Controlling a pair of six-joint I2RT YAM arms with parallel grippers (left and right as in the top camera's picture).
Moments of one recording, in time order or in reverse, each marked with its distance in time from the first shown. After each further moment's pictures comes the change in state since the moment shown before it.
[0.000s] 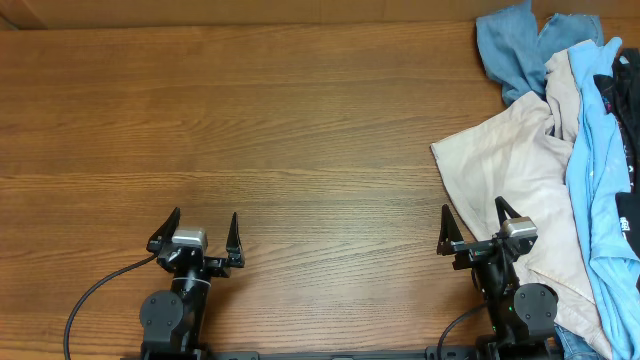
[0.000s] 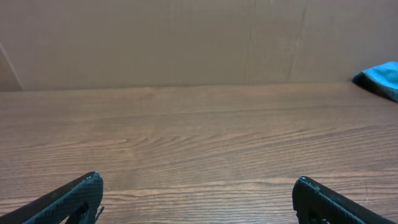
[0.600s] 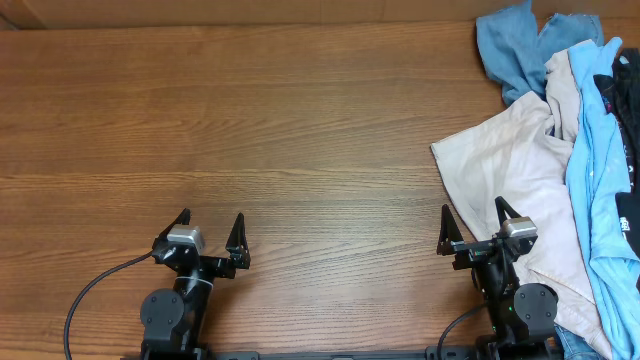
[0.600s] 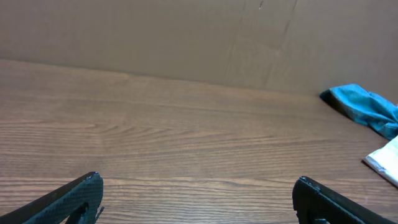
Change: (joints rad) left arm 0.000 0.020 0.000 0.008 0.065 -0.173; right arm 0.001 0.000 0.000 0.000 0.000 0.000
